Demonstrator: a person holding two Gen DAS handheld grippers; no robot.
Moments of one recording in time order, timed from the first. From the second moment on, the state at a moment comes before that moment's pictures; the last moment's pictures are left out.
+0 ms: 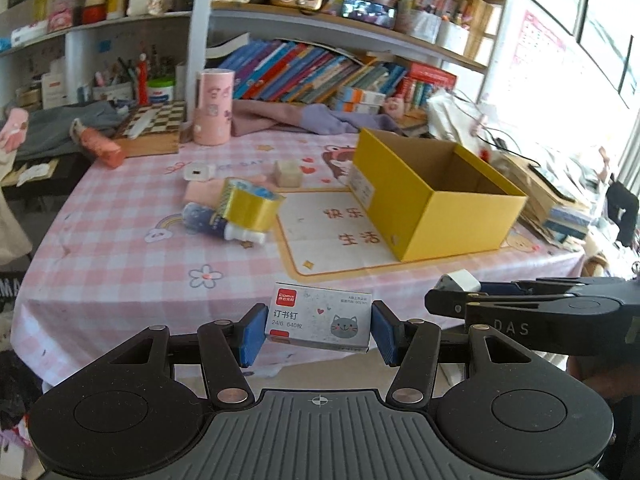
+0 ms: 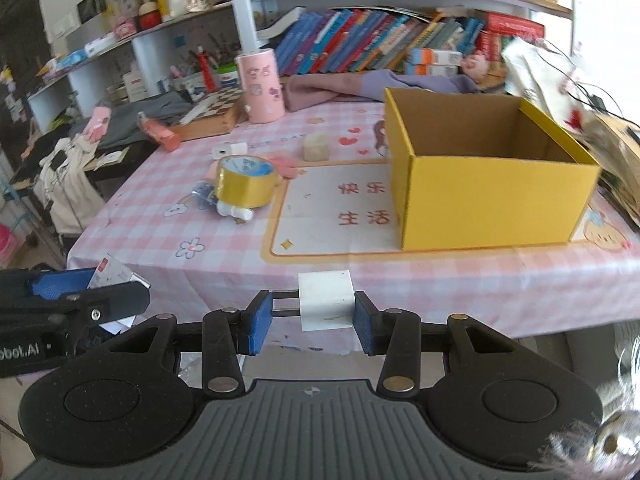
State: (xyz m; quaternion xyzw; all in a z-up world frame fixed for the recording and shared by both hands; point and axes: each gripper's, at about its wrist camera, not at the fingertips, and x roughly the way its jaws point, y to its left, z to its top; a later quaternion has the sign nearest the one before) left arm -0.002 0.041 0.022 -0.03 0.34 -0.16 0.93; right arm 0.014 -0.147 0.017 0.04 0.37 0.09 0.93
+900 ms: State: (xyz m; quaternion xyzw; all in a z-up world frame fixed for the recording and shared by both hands) left arm -0.006 -0.014 0.011 0.00 0.37 -0.26 0.89; right arm -0.029 -0.189 0.002 0.07 0.42 0.01 0.91
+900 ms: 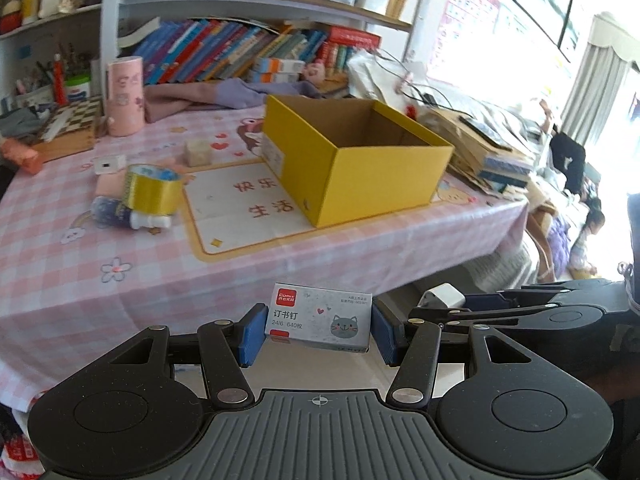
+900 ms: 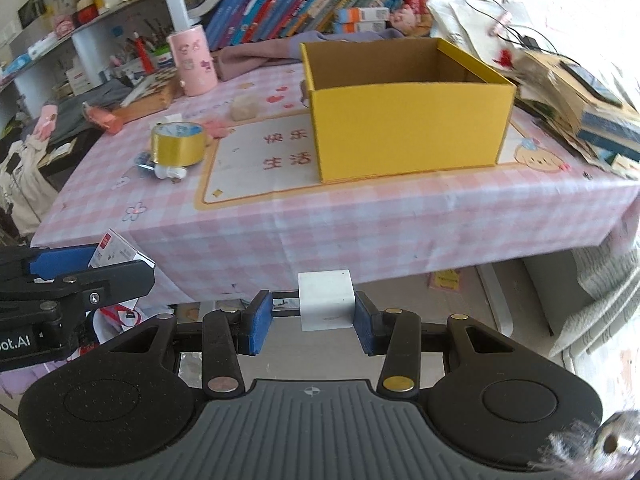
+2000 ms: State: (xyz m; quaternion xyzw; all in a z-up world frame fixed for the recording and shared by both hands) left arm 0.016 -0.051 0.008 0.02 0.38 -0.30 0.88; right arm -0.017 -0.225 -0.001 0.08 0.43 -0.02 0.90
